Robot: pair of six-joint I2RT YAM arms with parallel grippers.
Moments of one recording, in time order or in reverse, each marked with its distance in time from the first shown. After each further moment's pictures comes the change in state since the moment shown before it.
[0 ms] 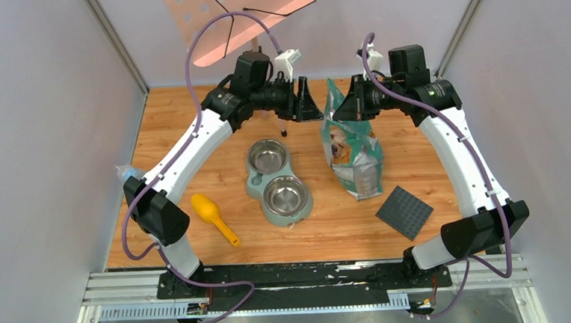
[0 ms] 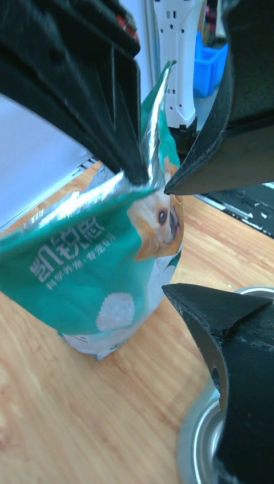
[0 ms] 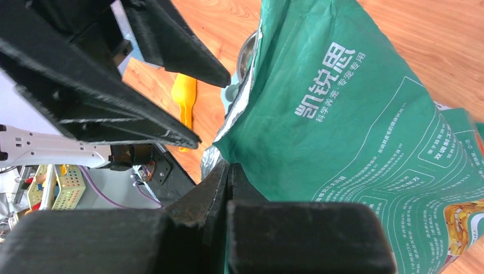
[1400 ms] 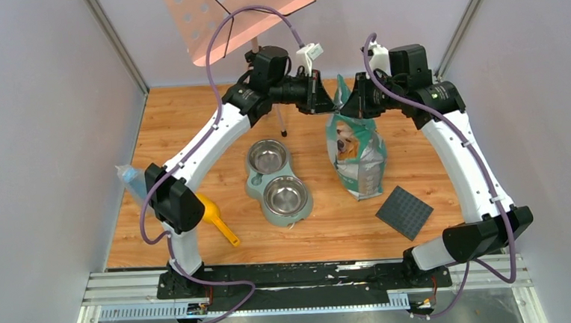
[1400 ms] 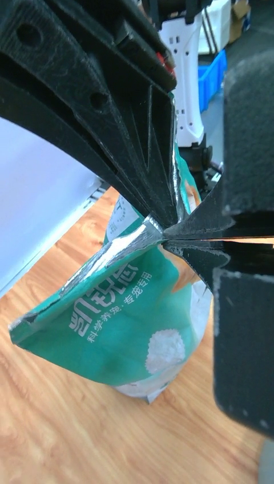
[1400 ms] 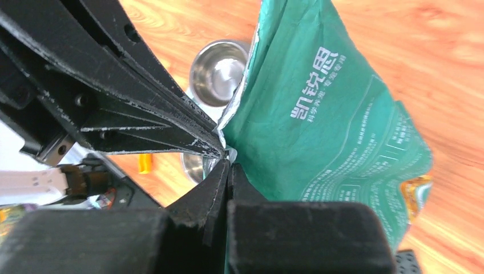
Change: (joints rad) left arm -0.031 0.152 0.098 0.138 0.133 -0.066; right arm 0.016 -0.027 0.005 0.000 0.189 0.008
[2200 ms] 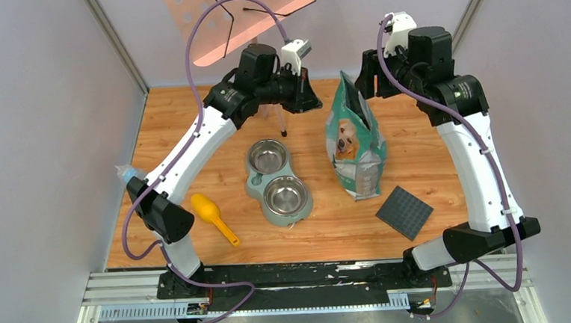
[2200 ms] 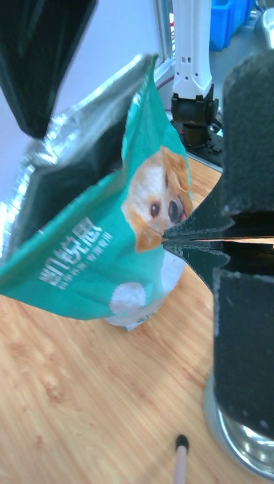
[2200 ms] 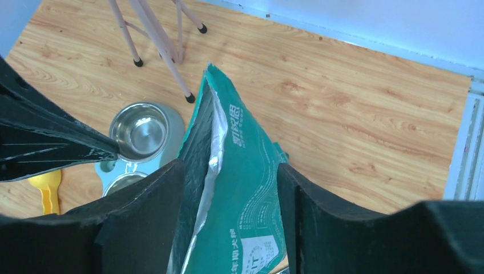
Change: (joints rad) left arm -0.015 -0.110 0.010 -0.176 -0.239 0.162; right arm 0.013 -0.008 0.214 -0.037 0.362 -0.188
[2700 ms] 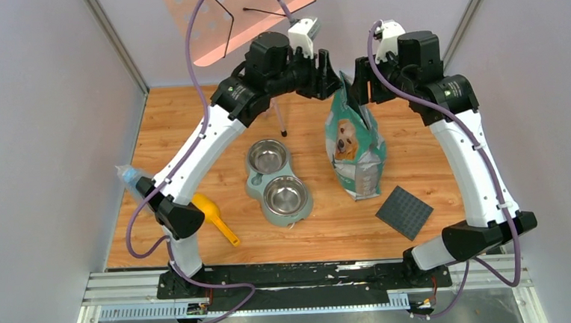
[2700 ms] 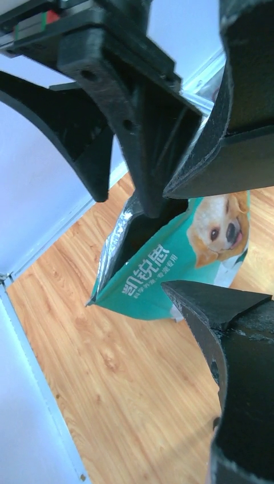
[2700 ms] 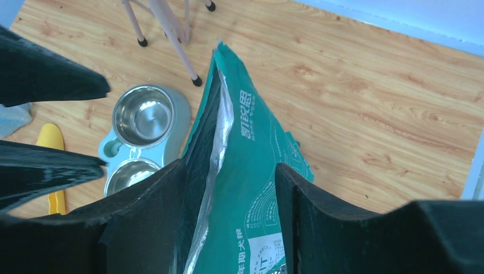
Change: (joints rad) left arm -0.087 0.060 0.241 0.009 -0.224 -0.055; right arm 0.023 0.026 -0.010 -0.011 -0.018 0.012
